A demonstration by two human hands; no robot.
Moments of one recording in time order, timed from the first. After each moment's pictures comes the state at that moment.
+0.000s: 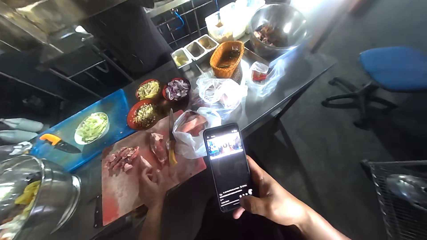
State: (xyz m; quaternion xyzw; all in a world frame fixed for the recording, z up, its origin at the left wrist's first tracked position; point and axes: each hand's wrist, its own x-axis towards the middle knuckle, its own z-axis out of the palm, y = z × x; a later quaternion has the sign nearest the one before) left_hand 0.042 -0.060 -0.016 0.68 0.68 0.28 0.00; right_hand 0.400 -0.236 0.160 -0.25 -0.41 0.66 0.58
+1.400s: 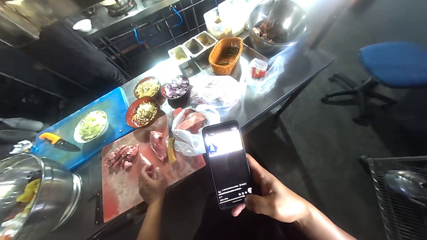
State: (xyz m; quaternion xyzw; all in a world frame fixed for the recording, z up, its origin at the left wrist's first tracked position) left_hand 0.042 -0.058 -0.018 0.66 0.69 0.28 0.01; right_hand 0.404 -0.241 0.159 -0.22 -0.41 0.67 0.57
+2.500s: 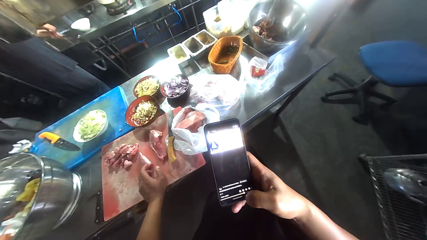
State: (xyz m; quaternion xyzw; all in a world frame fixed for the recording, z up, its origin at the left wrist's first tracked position) left_hand 0.043 -0.059 -0.015 0.66 0.70 0.27 0.02; right_hand 0.403 -0.242 0.154 -0.20 -0.38 0.69 0.58
